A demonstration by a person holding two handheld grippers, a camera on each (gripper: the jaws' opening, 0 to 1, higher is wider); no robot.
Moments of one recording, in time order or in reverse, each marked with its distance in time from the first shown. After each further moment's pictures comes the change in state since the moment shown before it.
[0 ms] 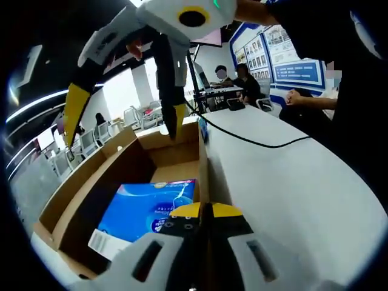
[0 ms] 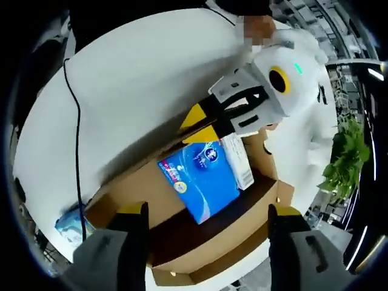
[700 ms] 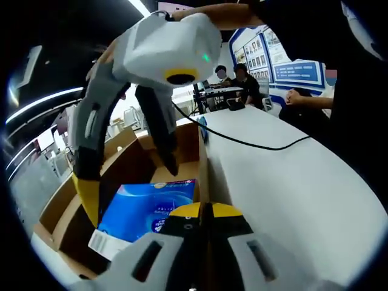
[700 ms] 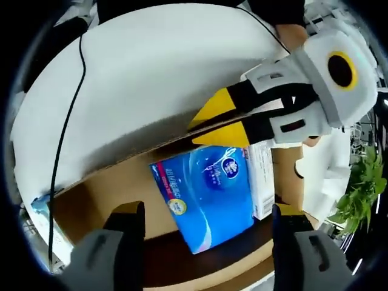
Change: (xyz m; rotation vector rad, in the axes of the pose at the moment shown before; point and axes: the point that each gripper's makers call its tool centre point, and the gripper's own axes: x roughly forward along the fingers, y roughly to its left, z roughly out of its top) left arm 0.001 -0.001 0.001 0.004 -0.001 0.000; right arm 0.063 0.014 0.006 -0.135 -0.099 0.081
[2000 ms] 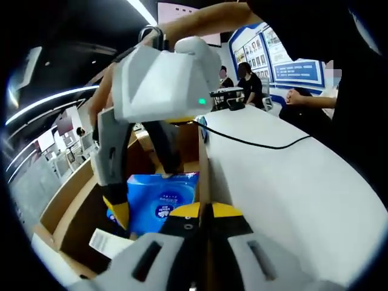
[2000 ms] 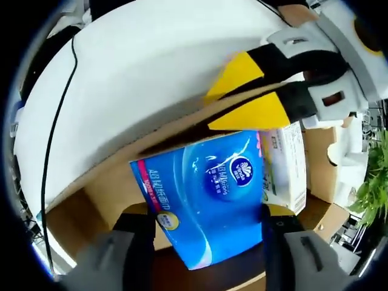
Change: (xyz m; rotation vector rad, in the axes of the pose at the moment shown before) left arm 0.001 -0.016 0.008 0.006 -0.001 0.004; right arm 0.020 0.032 -0.007 0.103 0.034 0.081
